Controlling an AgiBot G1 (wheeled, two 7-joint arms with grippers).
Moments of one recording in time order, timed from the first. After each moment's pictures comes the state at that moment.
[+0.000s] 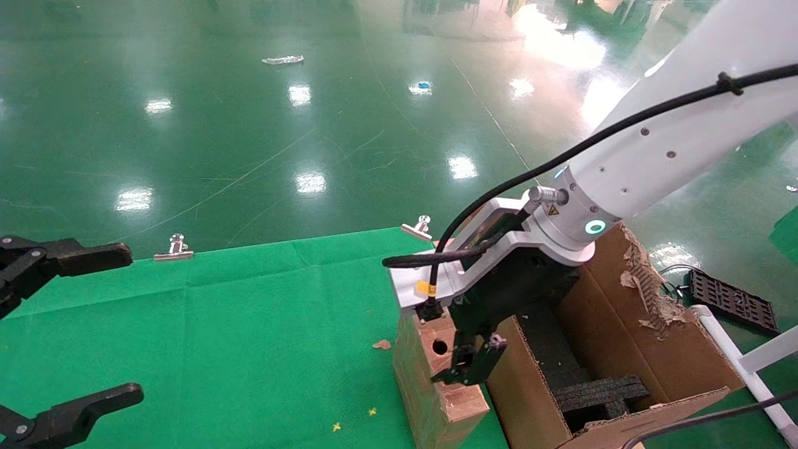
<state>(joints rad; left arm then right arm) -1.08 0.61 0.28 -1.28 0.73 1.49 -0.19 2.01 -0.81 -1.31 1.35 -1.40 -1.58 0.54</state>
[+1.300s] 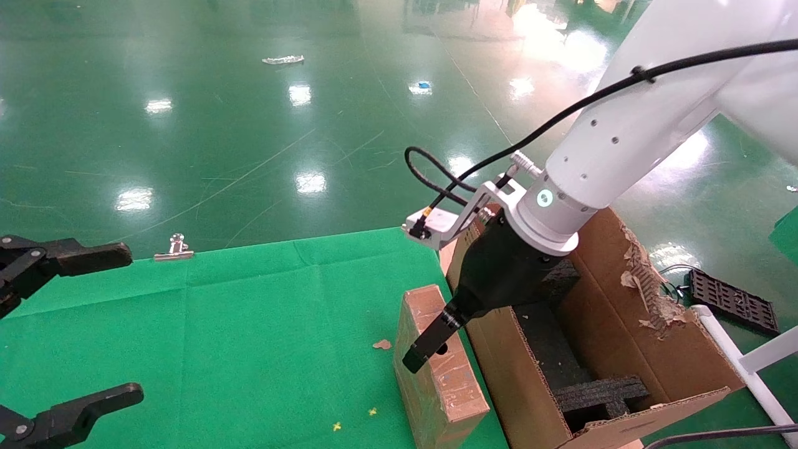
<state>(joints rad) -1.08 0.61 0.29 -1.28 0.73 1.49 -0.18 2.12 -0.91 -1.66 1.06 -1.21 -1.49 1.34</state>
